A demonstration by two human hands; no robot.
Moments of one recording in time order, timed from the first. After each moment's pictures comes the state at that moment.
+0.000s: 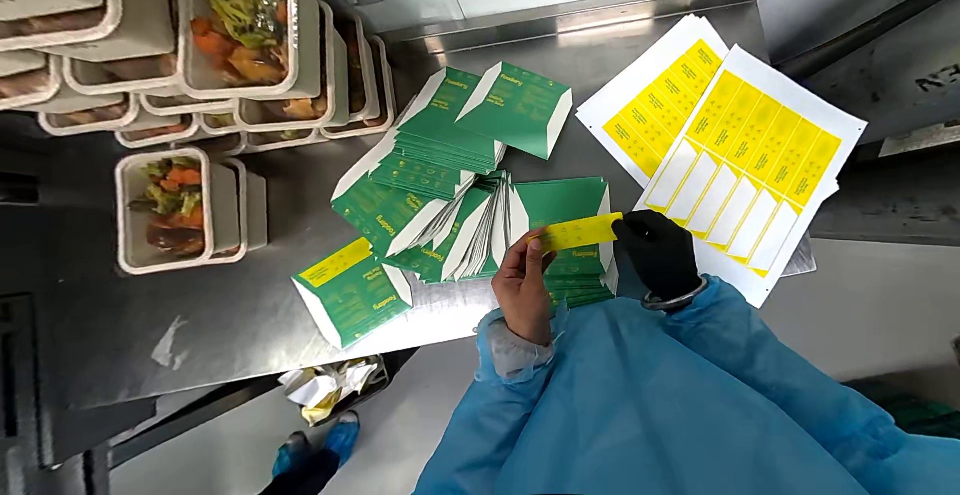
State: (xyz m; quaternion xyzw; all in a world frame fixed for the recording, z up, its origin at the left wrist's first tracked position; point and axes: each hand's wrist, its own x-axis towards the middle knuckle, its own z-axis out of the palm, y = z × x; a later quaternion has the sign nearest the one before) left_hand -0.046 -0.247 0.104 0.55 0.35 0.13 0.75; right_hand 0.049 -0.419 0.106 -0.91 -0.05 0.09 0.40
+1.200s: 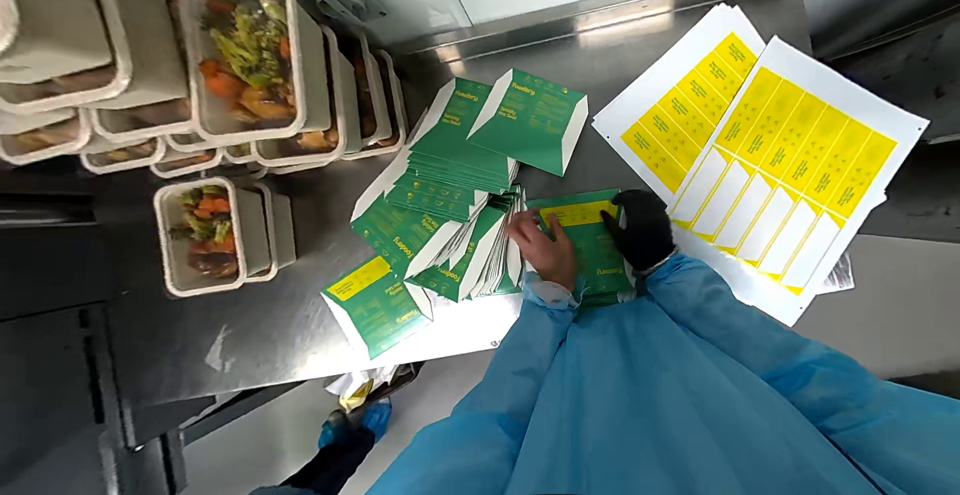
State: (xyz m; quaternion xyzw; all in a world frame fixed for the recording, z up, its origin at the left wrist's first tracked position) left_hand 0.024 -0.235 -0.002 0.88 0.30 0.17 0.33; right_hand 0.108 -0.385 0.014 -0.94 -0.20 0.06 0.26
